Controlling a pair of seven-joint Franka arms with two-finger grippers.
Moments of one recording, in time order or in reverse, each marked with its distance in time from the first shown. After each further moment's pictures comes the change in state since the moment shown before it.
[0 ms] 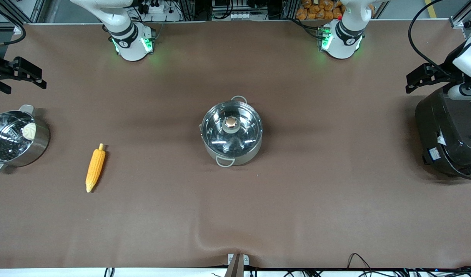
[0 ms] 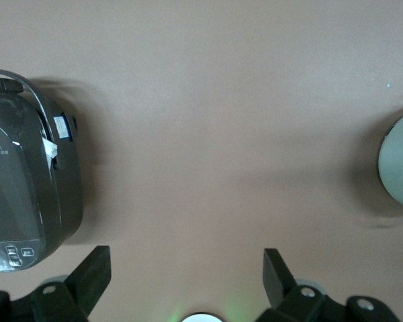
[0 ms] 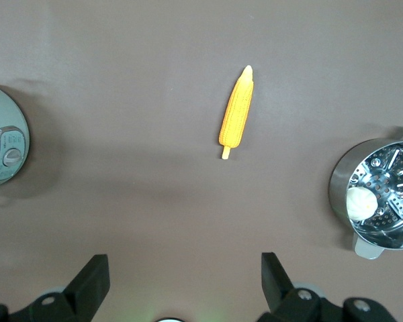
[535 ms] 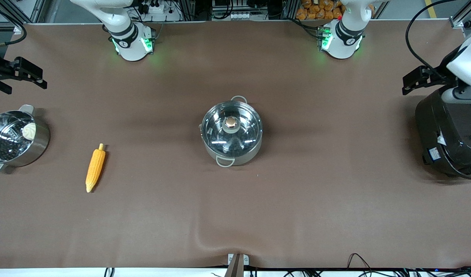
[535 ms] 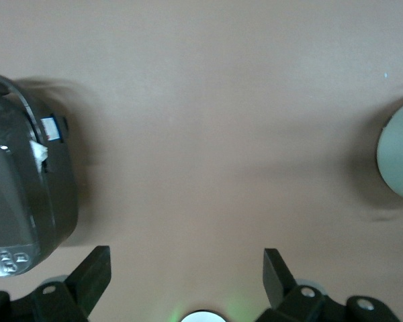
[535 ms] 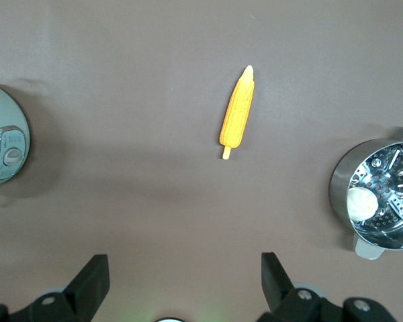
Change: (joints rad) left arm -0.026 0.035 -0.017 0.000 0.000 -0.001 0.002; right arm 0.001 0.000 0.000 0.000 0.000 0.000 0.000
